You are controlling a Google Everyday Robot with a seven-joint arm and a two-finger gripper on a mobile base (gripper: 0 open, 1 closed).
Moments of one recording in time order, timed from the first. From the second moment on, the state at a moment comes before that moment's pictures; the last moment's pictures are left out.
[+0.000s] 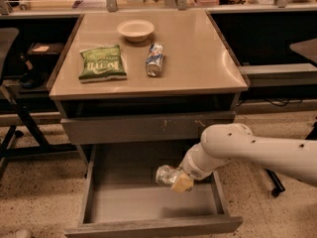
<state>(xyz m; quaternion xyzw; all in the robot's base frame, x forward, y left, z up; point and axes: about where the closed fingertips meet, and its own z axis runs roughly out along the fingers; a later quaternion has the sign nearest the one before) 0.477 -0.079 0.553 -0.55 0.81 0.13 0.16</state>
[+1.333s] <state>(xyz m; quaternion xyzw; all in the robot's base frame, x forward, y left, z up) 0.489 -0.137 0.742 -0.52 0.82 0.03 0.25</state>
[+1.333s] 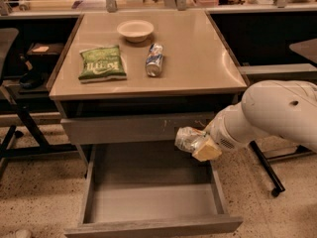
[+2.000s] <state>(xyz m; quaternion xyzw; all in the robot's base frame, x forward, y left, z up) 0.527 -0.157 0.816 -0.50 0.82 -0.01 0.28</state>
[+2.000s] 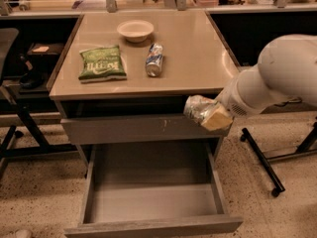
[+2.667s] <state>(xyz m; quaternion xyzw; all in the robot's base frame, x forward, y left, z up) 0.611 -0.172 0.899 -0.48 0.82 -0.04 0.31</state>
